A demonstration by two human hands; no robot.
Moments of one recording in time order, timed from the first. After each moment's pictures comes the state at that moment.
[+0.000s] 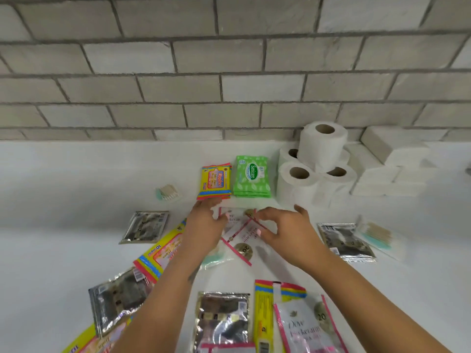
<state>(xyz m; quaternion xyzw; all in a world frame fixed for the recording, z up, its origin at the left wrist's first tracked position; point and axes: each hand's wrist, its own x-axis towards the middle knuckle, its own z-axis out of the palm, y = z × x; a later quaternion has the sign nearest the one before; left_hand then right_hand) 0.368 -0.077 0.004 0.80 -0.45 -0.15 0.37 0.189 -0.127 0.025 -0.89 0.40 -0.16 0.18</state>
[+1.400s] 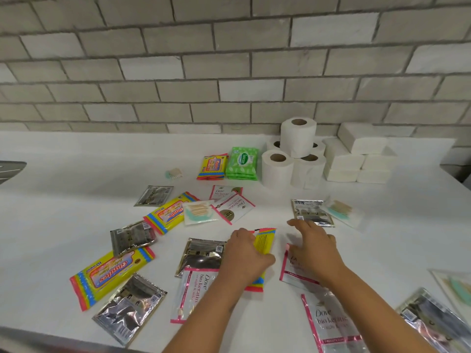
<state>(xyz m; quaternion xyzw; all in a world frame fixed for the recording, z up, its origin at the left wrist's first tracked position) 0.188 0.014 -0.017 0.82 -0.43 -0.22 0.31 0.051 -0.074 -0.016 -0.84 0.49 -0.12 0.18</state>
